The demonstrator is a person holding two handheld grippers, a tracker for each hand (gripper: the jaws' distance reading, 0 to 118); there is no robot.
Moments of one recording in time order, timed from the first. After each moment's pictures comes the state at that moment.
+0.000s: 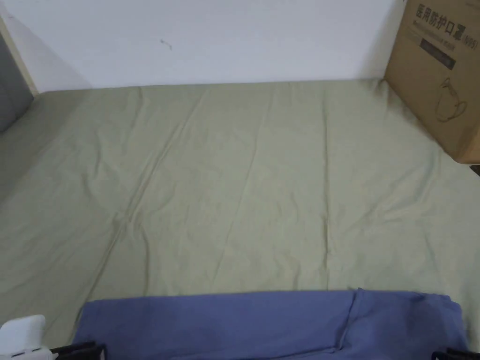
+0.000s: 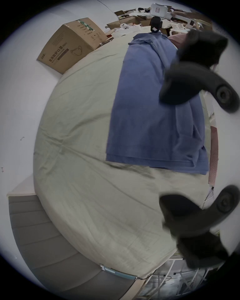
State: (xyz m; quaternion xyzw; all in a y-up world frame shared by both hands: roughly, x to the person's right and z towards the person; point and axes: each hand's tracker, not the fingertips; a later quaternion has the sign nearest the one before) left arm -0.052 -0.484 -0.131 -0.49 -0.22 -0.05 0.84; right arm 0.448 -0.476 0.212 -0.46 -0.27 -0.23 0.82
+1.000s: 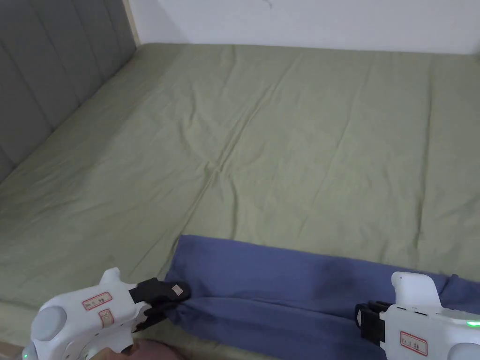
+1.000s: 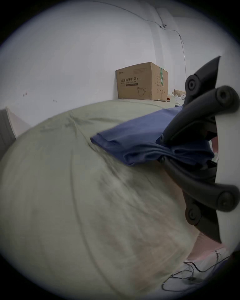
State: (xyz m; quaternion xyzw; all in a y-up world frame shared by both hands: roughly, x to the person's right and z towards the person) left arm -0.123 -0.574 -0.141 -0.55 -0.21 0.40 0.70; right arm 0.286 -0.498 0.072 -0.45 -0.07 -0.20 0.87
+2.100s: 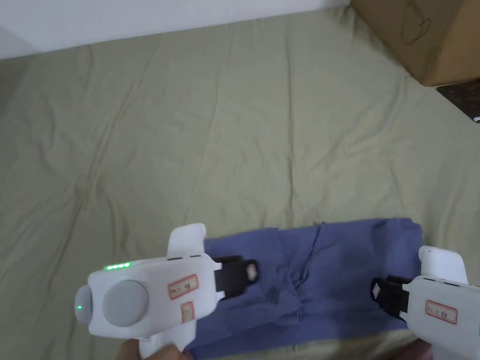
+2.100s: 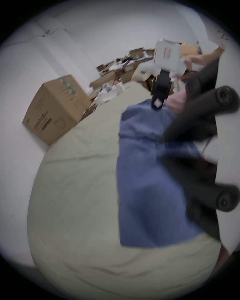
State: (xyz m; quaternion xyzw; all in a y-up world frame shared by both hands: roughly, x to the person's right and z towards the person) left arm 0.150 -0.476 -0.060 -0.53 -0.47 0.05 0.70; right arm 0.403 -0.492 0.206 -0.39 -0.23 -0.33 0.83
